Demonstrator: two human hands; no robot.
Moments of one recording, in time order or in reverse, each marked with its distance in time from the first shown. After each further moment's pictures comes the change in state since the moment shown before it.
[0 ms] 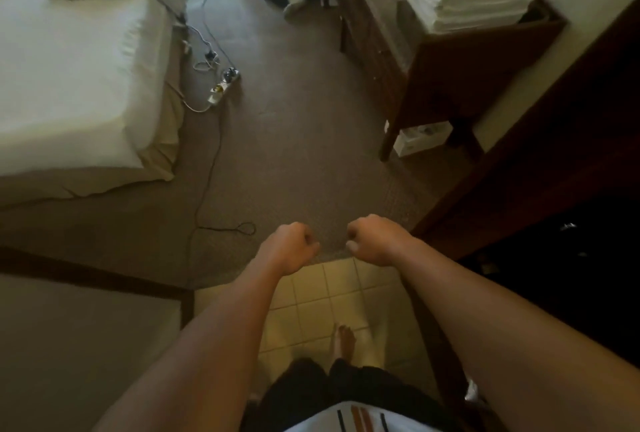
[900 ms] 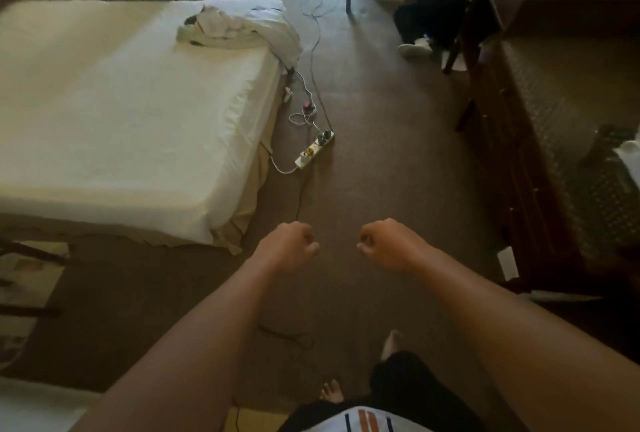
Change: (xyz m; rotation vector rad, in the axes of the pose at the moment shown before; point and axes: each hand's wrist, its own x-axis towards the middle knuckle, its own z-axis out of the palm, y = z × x) left_hand 0.348 -0.161 -0.398 -0.035 0.153 -0.166; right_hand 0.479 -0.161 -0.307 -0.020 0.005 -0.278
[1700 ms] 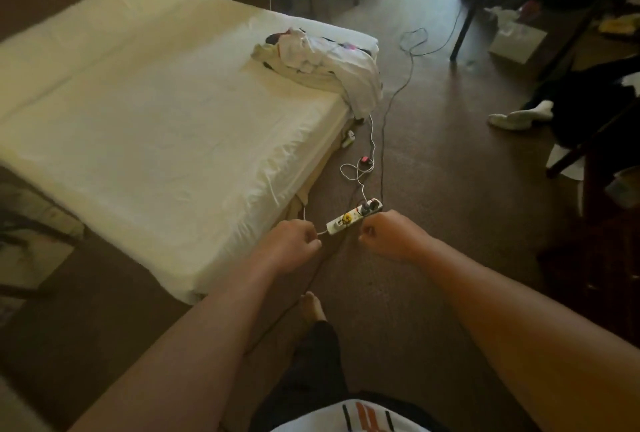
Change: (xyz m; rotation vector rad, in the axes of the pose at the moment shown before) left_hand 0.316 -0.015 -0.207 -0.251 0.215 -0.254; right_hand 0.417 0.000 -0.242 -0.242 -0.107 -0.283
